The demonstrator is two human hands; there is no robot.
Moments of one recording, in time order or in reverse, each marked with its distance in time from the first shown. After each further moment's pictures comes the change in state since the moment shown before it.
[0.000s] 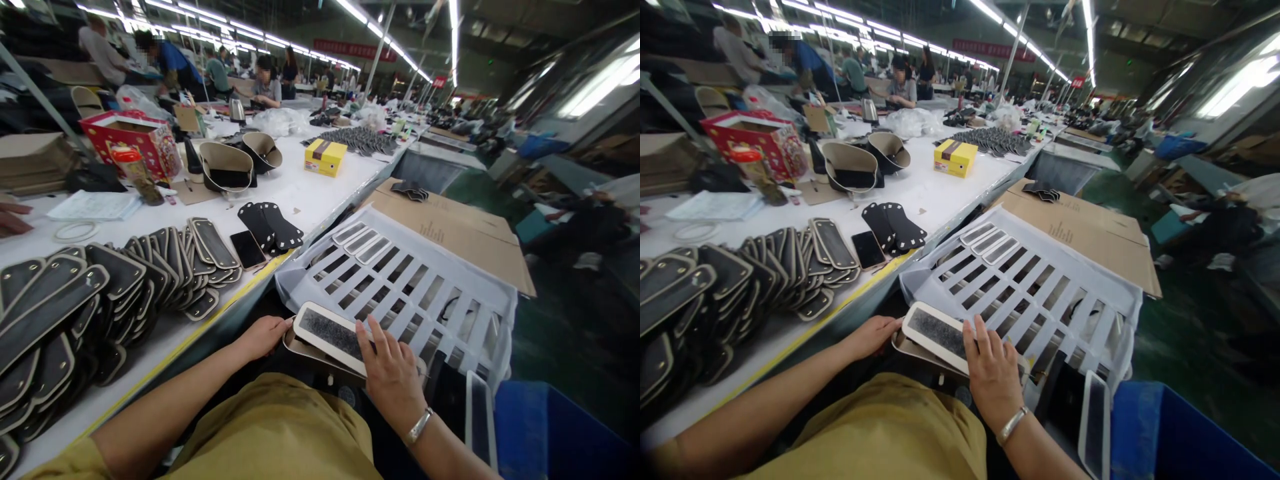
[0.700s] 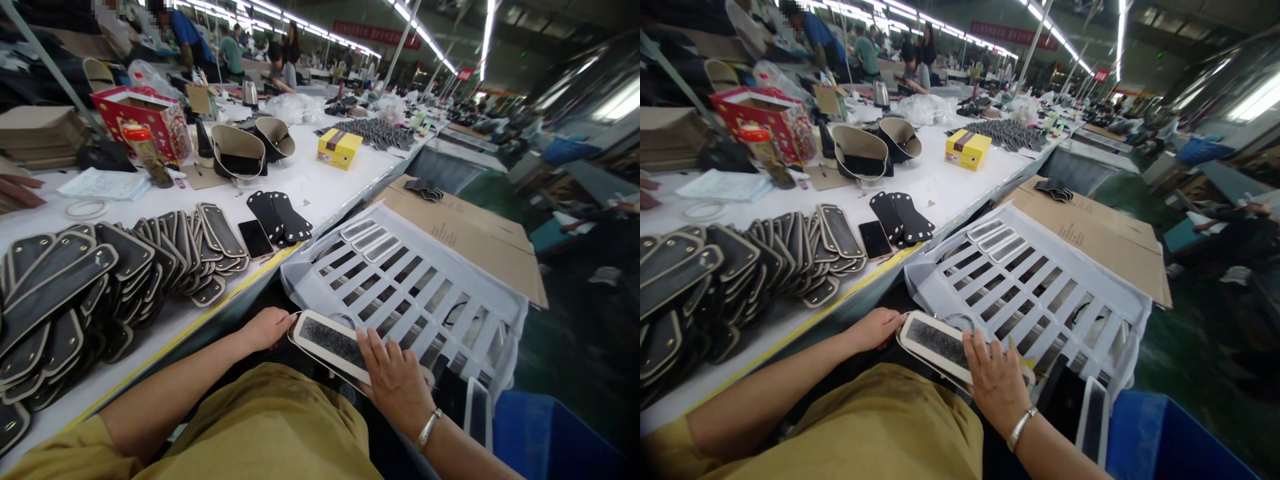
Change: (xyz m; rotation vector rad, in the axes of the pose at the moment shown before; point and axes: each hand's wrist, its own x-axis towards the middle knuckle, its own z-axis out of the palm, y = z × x) left_hand 0.000 -0.005 -0.003 0.014 -0.010 0.016; right_hand 0.001 0.004 -0.007 -0.092 -0.251 -0.204
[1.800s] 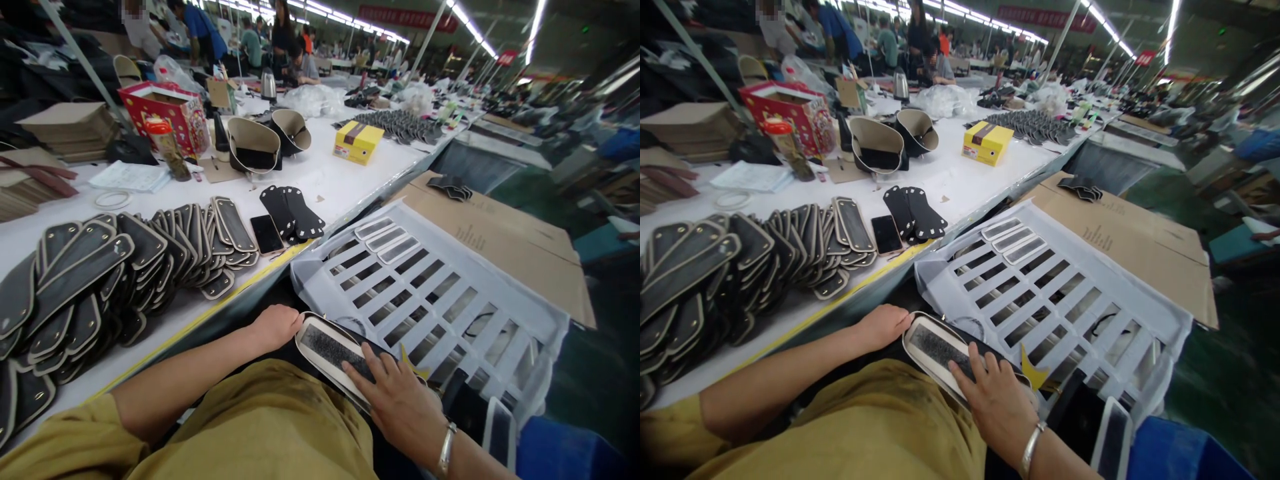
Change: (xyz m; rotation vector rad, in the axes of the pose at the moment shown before) left_hand 0.005 0.019 0.000 0.627 0.094 0.015; right_hand -0.001 0.006 0.003 0.159 -0.059 -0.287
